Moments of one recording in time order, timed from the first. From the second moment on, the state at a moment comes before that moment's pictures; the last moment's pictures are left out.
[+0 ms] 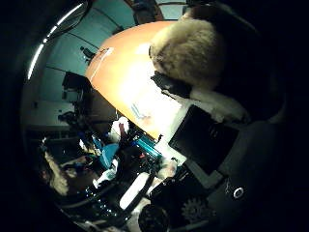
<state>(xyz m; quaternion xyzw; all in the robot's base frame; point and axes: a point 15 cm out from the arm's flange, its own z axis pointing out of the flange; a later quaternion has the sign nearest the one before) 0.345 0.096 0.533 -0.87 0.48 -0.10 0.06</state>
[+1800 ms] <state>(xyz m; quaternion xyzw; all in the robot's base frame) 0.415 0.223 0.480 -0.88 0.44 -0.09 0.14</state>
